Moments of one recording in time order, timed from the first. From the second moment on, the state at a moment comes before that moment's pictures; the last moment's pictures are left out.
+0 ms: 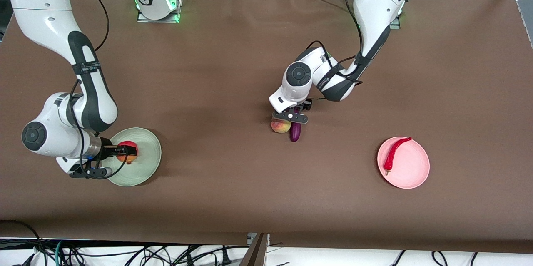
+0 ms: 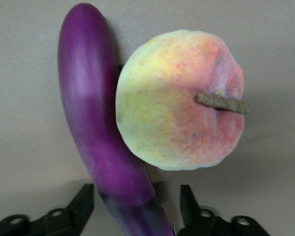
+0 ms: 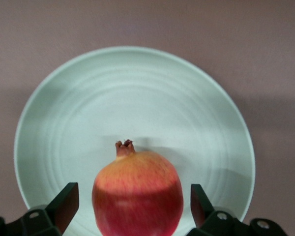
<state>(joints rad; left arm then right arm) -0.35 0.73 -0.38 -1.71 0.25 2.30 -0.68 -0.02 0.75 0.00 -1.47 0.12 2.19 -0.14</state>
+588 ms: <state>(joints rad) -0.29 0.66 -0.38 -1.66 0.26 1.99 -0.69 0.29 0.74 0.03 -1.36 0.12 2.11 0.40</state>
